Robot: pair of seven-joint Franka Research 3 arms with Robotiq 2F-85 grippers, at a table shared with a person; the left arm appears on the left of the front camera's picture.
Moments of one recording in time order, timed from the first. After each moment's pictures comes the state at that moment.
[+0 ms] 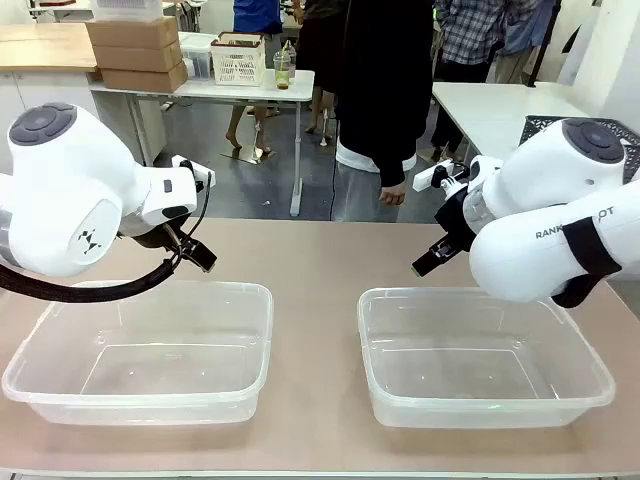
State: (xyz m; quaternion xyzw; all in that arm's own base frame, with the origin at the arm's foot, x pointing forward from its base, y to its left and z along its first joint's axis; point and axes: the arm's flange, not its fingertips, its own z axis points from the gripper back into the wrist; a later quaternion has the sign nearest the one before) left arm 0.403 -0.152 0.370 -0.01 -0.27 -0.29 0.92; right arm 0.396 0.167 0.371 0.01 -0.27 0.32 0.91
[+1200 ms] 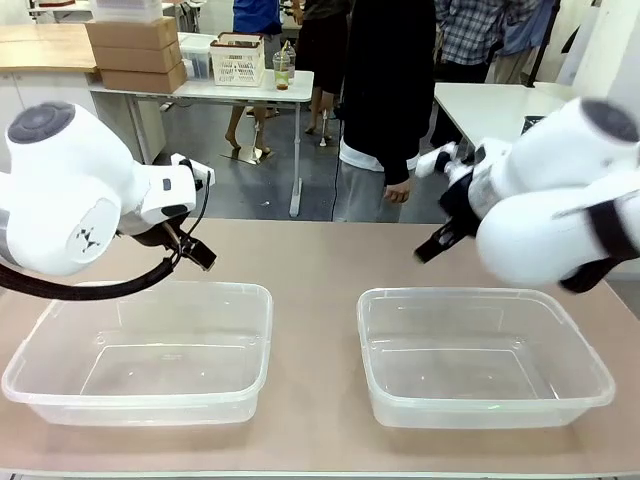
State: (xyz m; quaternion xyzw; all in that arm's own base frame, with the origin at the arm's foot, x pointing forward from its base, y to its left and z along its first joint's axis) left arm 0.401 -0.153 0.382 -0.01 -0.27 -0.29 0.92; right arm 0.387 0.163 0.418 0.03 -0.29 0.33 0.90
